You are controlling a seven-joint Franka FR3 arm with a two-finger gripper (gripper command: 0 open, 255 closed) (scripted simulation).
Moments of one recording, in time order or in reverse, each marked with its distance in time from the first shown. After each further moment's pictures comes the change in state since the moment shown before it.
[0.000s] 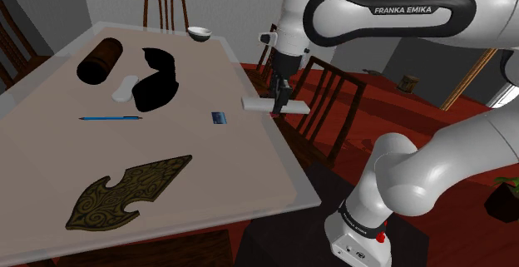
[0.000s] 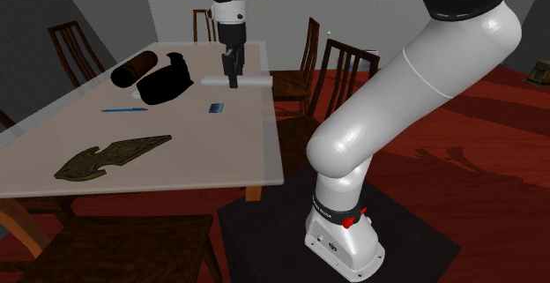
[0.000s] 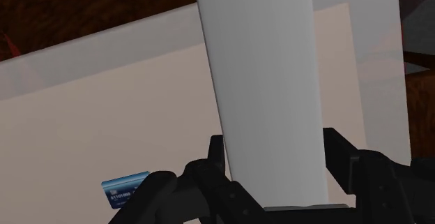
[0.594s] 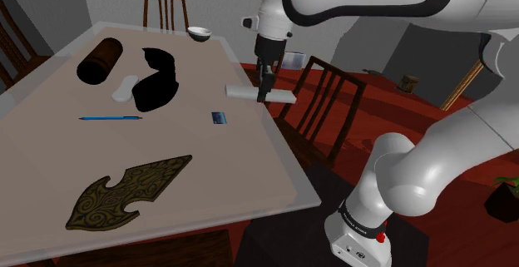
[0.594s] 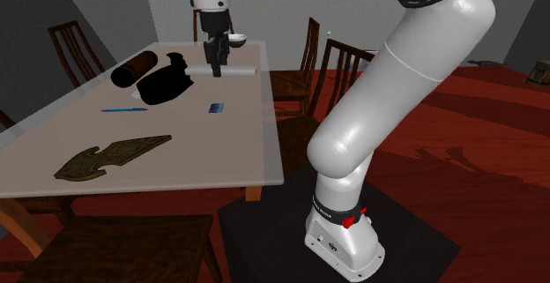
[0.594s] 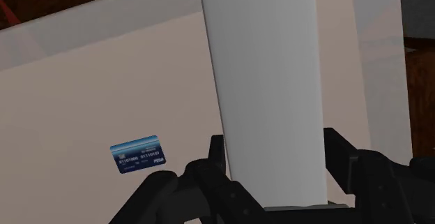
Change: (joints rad) arm 0.019 0.154 0.020 0.188 0.020 -0.034 0.025
